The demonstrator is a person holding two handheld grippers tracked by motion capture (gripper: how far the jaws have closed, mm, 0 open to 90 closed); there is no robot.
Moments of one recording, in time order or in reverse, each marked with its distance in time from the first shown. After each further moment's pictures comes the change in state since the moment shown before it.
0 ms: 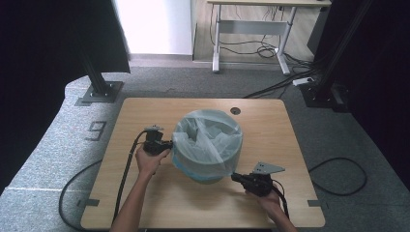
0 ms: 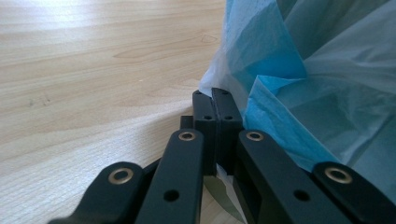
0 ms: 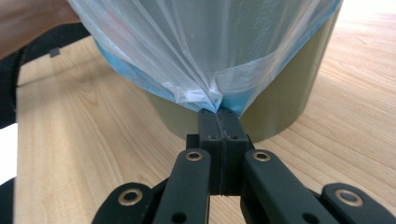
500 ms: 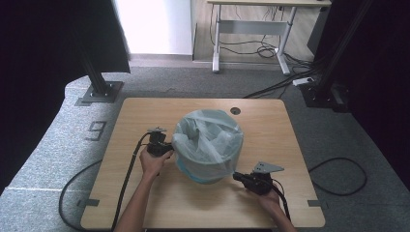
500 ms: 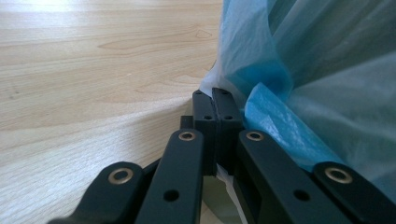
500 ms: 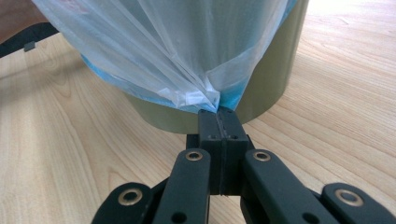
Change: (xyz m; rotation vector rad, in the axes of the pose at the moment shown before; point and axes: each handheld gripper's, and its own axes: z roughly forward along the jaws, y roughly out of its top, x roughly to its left) left arm 0.004 -0.005 0.018 -0.008 -0.042 -0.036; right arm -0.014 -0.012 0.007 0.014 -0.035 0.027
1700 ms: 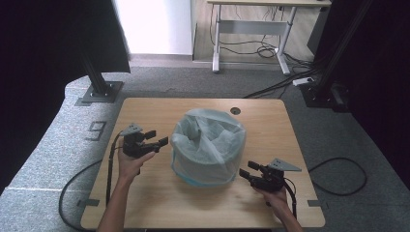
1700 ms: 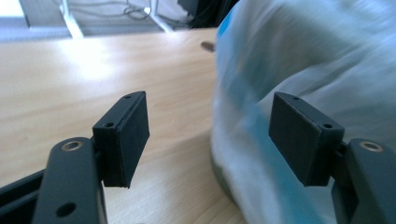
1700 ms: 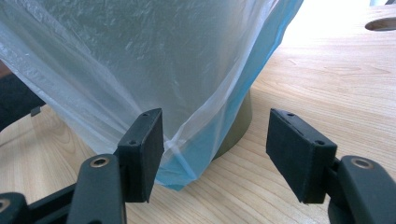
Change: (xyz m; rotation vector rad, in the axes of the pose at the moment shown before) left arm -0.025 0.008 -0.097 -0.228 0.123 0.183; right arm -0.011 0.008 -0.032 -0.178 -0.049 0.121
